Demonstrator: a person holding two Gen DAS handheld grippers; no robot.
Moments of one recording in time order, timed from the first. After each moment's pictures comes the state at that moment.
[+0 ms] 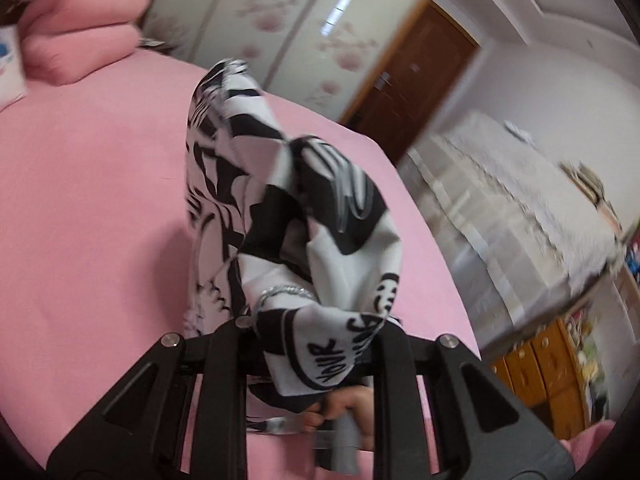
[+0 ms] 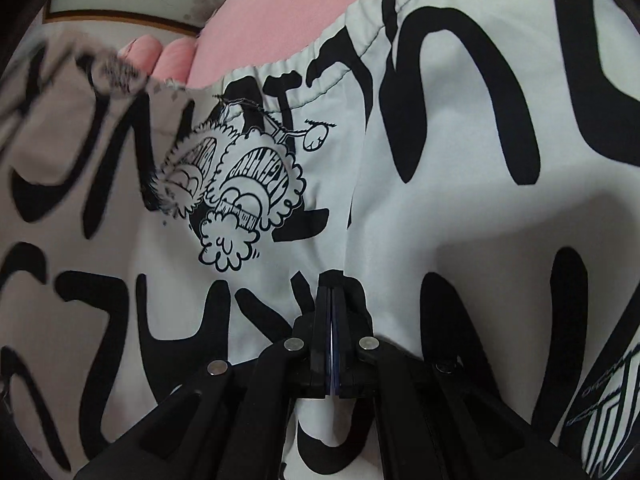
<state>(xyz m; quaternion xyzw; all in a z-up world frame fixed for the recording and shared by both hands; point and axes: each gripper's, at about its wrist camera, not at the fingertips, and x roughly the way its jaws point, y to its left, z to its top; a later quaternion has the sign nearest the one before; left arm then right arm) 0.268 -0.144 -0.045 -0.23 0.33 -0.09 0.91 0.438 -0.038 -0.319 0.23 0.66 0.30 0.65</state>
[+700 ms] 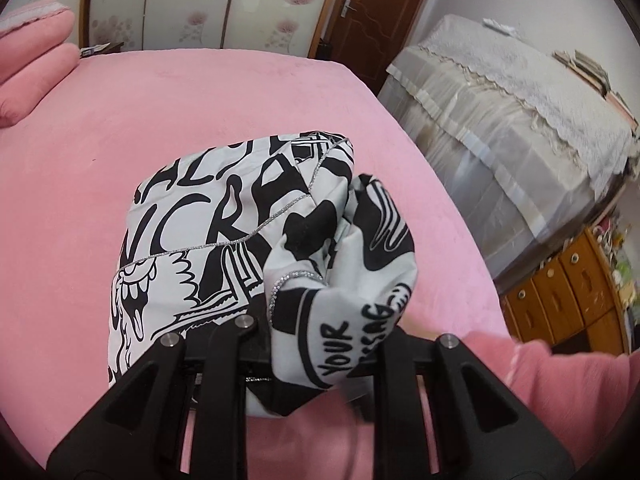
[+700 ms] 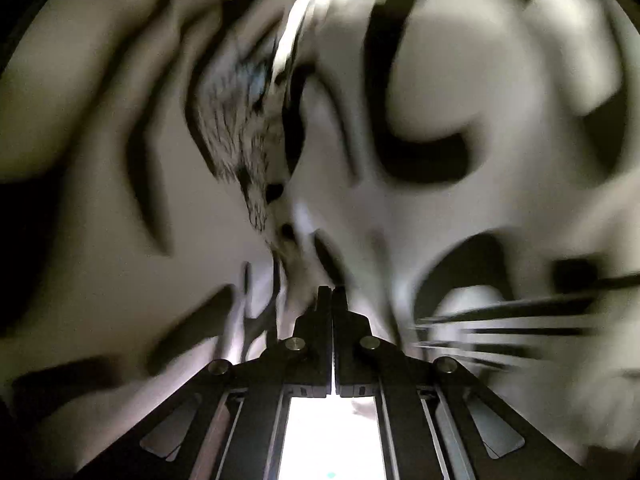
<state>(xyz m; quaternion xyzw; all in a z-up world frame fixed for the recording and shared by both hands) 0.257 -0.352 -0.046 -0.11 0.41 -0.11 0.90 0.479 -0.175 -0.310 0.26 0.71 0.35 0.55</state>
